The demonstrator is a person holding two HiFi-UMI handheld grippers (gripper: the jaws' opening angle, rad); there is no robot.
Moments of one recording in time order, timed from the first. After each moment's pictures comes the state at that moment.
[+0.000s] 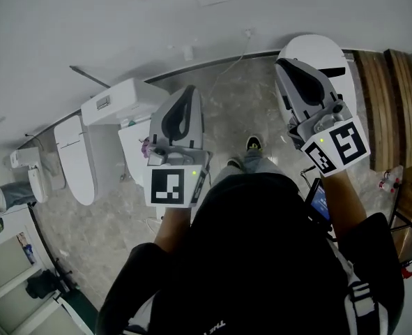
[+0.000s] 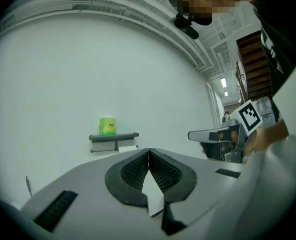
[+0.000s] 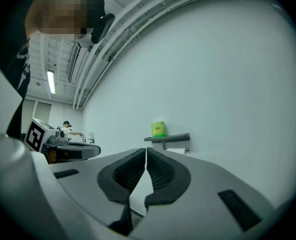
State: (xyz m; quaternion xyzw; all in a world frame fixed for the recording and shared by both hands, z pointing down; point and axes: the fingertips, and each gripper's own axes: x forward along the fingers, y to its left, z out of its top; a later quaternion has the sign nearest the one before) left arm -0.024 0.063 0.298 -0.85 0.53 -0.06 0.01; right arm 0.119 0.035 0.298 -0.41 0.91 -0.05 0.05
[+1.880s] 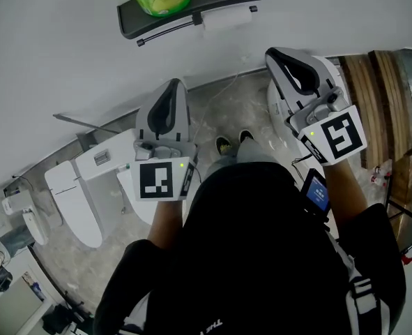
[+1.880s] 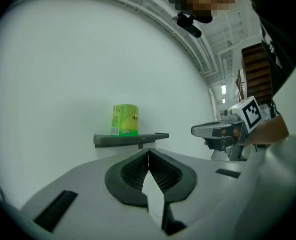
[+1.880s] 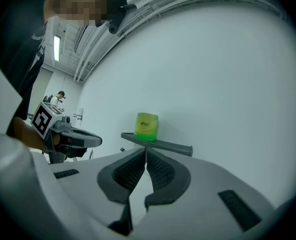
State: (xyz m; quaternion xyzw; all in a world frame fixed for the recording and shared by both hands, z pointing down) left arm -0.113 -0.163 0.323 -0.87 0.49 -0.03 -0.01; right arm 0.034 -0.173 0.296 -0.44 0.89 0.05 -0.05
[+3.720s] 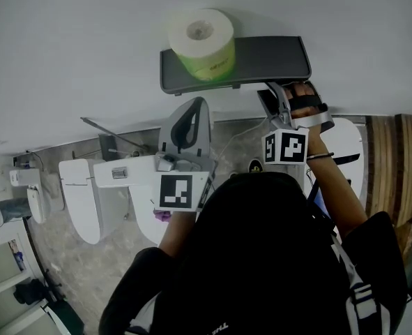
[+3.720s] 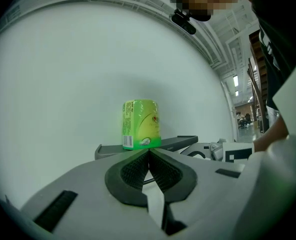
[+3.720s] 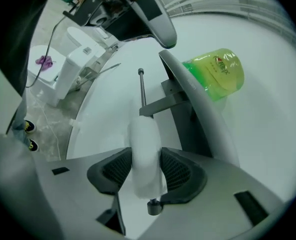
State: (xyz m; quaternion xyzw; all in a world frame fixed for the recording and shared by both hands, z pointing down) left arm -0.115 -0.258 0.308 -0.83 0.56 -0.04 0.02; right arm -0.014 -0.320 0.415 -0.31 0.73 0.41 -0.45
